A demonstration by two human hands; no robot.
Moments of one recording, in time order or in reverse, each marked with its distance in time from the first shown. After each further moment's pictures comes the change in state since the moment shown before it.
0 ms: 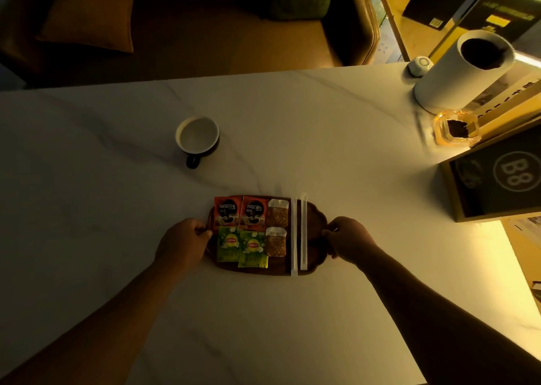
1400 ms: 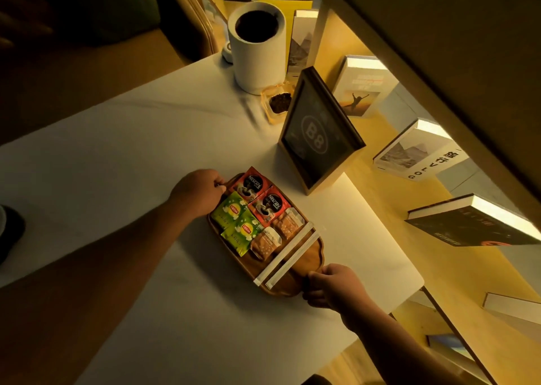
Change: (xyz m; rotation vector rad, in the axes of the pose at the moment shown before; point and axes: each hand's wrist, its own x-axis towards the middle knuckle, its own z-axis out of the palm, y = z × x) left_hand 0.012 0.389 0.164 0.369 -0.149 0.633; right_hand -0.061 0.259 -0.105 0.922 -0.010 0.393
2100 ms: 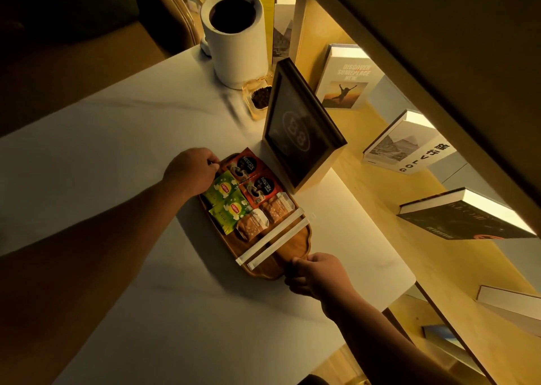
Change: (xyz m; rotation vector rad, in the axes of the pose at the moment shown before) left_hand 0.047 0.028 -0.002 0.020 0.073 0.036; right_hand 0.011 -0.021 0.006 0.166 0.031 0.011
